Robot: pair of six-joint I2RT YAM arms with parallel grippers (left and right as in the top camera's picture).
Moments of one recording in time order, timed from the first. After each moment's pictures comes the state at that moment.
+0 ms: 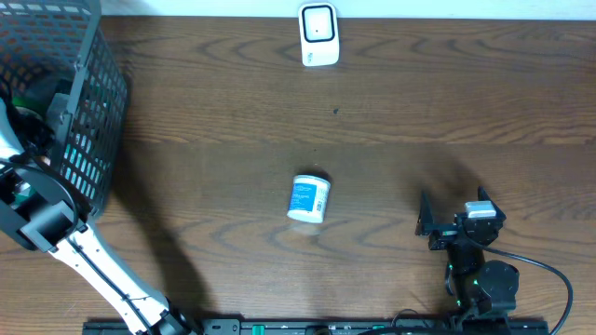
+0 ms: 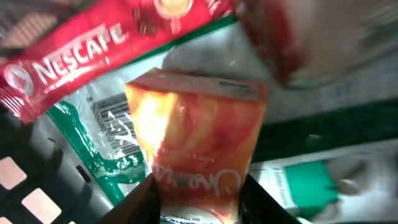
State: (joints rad) left arm 0.67 2.45 2.29 -1.42 -0.16 -0.30; right arm 0.06 0.04 0.01 -0.07 0.00 -0.03
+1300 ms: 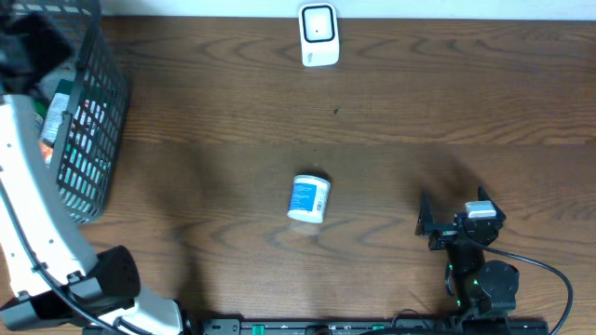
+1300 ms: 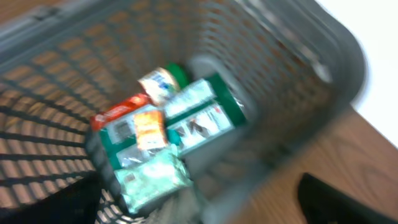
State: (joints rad) left arm 0.34 1.76 2.28 -1.38 -0.29 -0.41; right arm 0.06 0.04 0.01 -0.07 0.00 -0.03
